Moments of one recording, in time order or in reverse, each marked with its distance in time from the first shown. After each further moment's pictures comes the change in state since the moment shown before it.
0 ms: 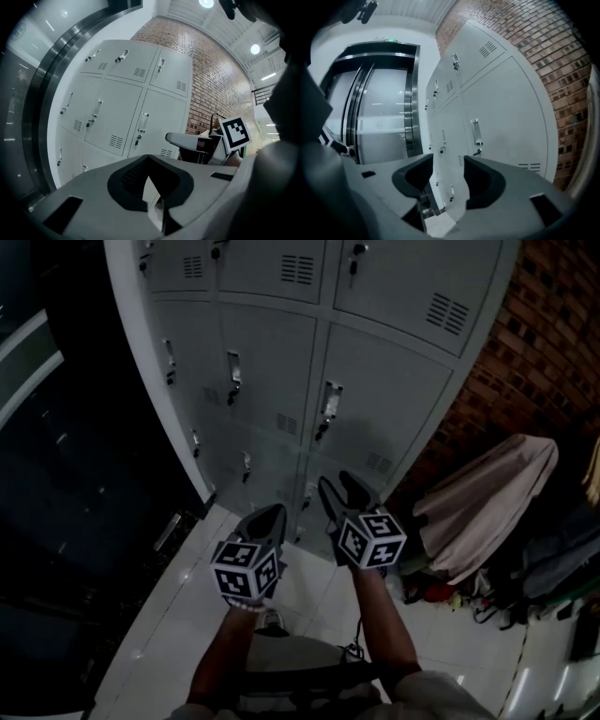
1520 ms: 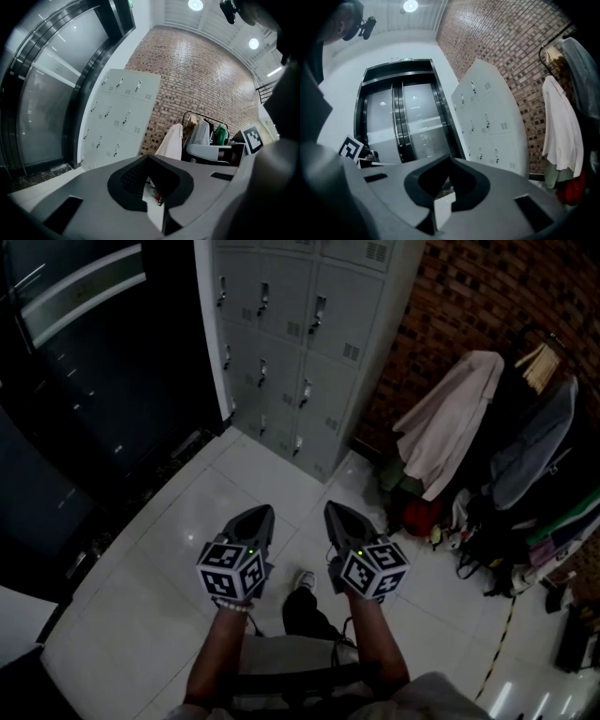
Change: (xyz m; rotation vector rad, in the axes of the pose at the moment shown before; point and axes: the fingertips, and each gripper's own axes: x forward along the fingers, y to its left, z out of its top) left arm -0.403 -0.329 -0.219 -0.049 -0.045 0.149; right arm -0.556 0.186 -0.131 0.108 0.070 0.231
